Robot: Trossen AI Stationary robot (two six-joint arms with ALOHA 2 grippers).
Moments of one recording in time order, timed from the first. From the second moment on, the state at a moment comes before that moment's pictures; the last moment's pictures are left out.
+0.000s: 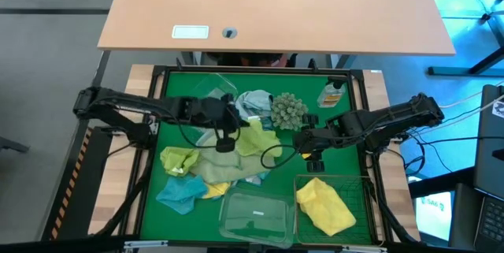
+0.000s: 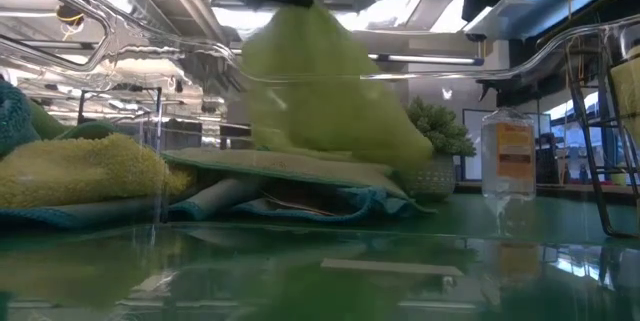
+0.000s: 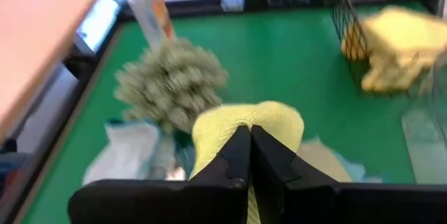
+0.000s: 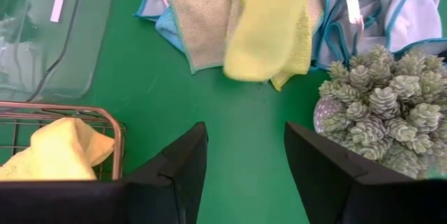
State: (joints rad) left arm -0.02 1.34 1.10 -0.28 -0.17 0.04; right arm 0.29 1.42 1.38 -1.11 0.16 0.15
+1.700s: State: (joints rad) left arm 0.32 0.95 1.10 -0.76 -0.38 -0.13; right arm 0.29 1.42 1.38 -1.10 0.16 0.15
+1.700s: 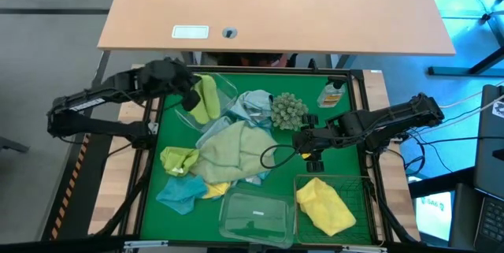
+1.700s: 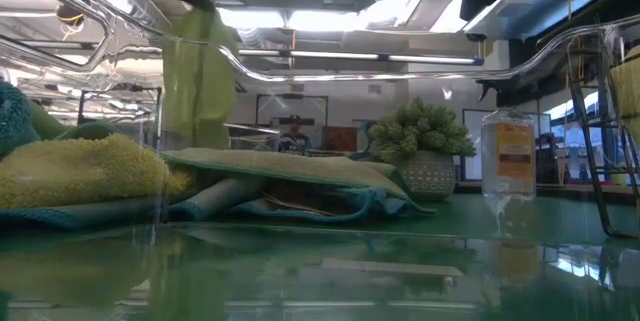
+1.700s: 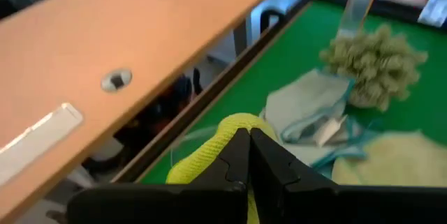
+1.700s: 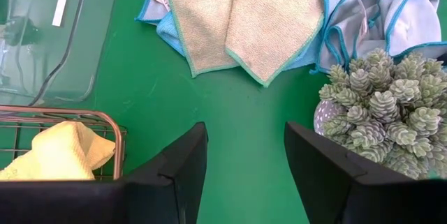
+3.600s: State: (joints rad) left arm 0.41 1.51 1.10 -0.89 -0.27 -0.03; right arm 0.29 1.42 1.38 -1.04 0.17 0.15
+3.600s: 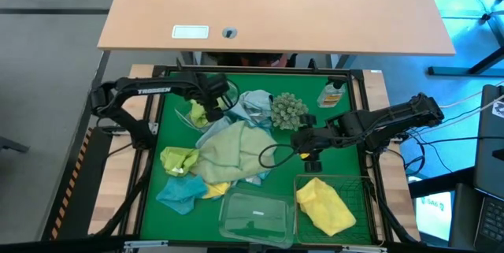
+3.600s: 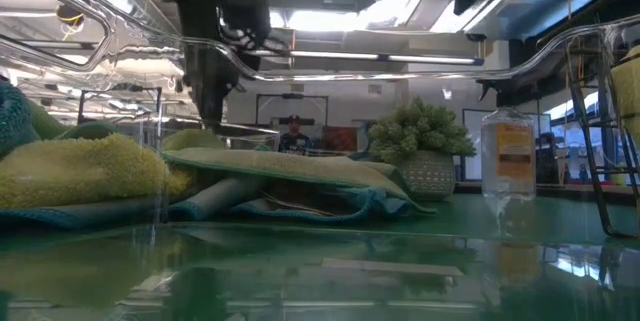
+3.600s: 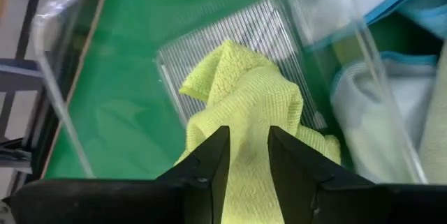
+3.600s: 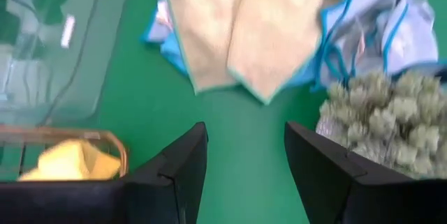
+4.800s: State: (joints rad) left arm 0.35 1.23 1.10 -0.87 -0.24 -0.05; right arm -0.16 1.76 1.40 -0.52 0.16 -0.29
